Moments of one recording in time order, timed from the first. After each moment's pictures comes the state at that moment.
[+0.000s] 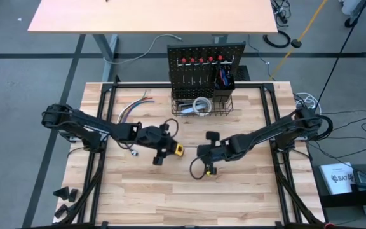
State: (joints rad) left arm -0.08 1.42 0.72 0.06 0.02 0.16; right arm 0.27 1.68 1.12 -0.48 0.29 0.27
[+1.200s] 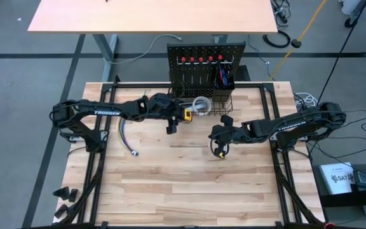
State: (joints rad) left arm 0.28 1.53 0.96 0.01 0.04 0.29; right arm 0.12 1.32 0.82 -0.29 0.31 0.25
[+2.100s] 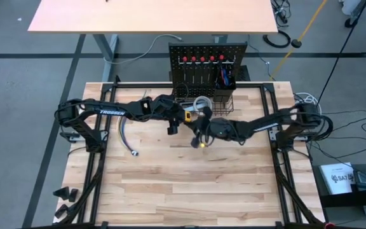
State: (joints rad) left arm 0.29 1.61 0.96 -0.01 0.03 0.30; right arm 0.00 1.63 0.82 0.58 0.37 0.06
